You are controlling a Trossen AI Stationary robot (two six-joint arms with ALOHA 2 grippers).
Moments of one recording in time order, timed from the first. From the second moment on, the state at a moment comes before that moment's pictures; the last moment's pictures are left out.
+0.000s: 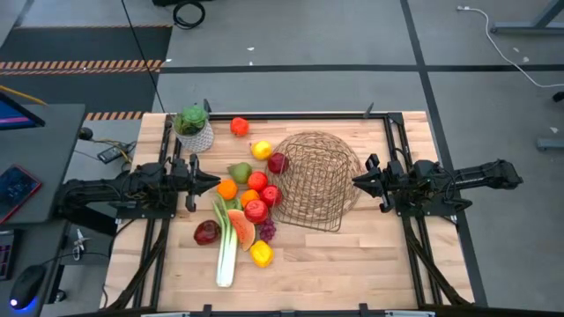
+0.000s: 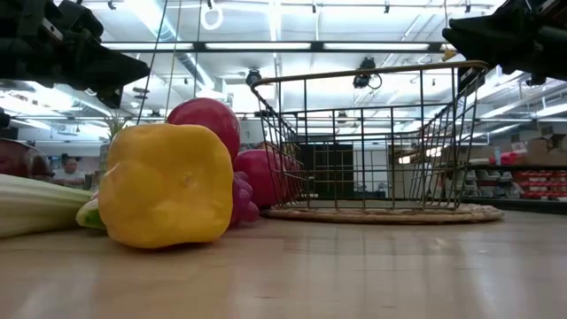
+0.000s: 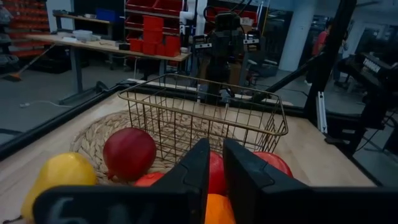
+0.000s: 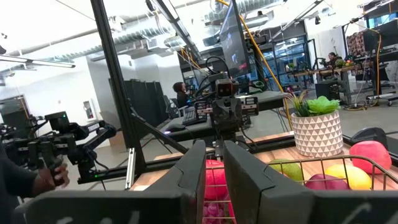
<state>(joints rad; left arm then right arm) 0.06 0.10 0.08 0.03 -0.04 -0.15 0.06 0.25 0.01 0.48 0.00 0.21</state>
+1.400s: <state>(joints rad) 0.05 0.10 0.08 0.35 -0.11 -0.12 -0.03 0.38 0.10 0.82 0.31 0.15</state>
